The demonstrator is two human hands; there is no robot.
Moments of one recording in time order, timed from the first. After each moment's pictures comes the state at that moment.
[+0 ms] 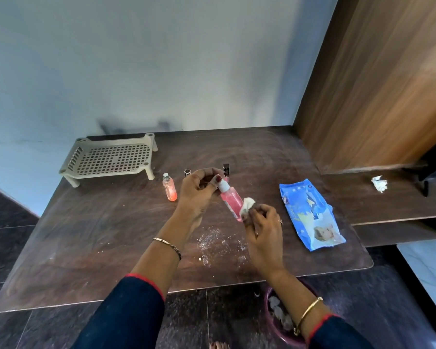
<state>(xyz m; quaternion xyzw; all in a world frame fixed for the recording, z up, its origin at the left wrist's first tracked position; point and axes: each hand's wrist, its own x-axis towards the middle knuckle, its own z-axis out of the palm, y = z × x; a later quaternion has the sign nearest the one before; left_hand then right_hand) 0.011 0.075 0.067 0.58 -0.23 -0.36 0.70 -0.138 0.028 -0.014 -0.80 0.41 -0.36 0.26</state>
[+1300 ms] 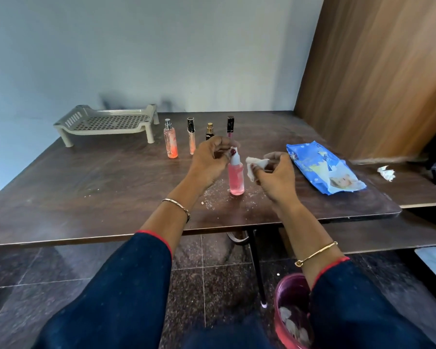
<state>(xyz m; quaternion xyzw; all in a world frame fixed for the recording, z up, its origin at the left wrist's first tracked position) -0.015 0.109 -0.052 0.62 -0.44 -0.21 0.62 -0.142 0.031 -0.082 -0.64 0.38 -0.45 0.49</state>
